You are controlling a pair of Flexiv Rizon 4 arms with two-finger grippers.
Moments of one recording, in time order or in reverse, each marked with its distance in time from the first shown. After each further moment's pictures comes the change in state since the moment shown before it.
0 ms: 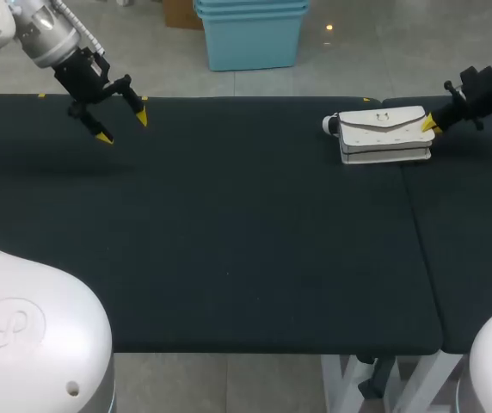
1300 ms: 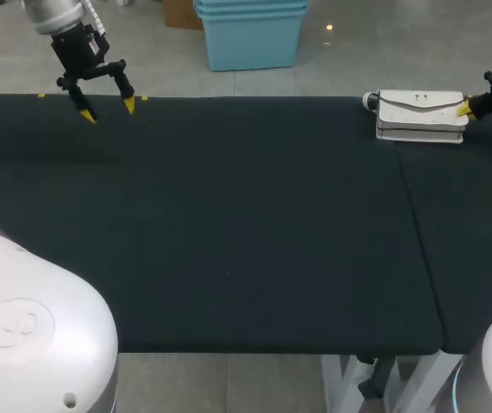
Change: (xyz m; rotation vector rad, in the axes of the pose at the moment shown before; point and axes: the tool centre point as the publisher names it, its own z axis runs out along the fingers) left arm -0.017 -0.030 -0.037 -0.081 -0.180 0.115; right arm -0.064 0.067 -0.060 -0.206 0.032 0.046
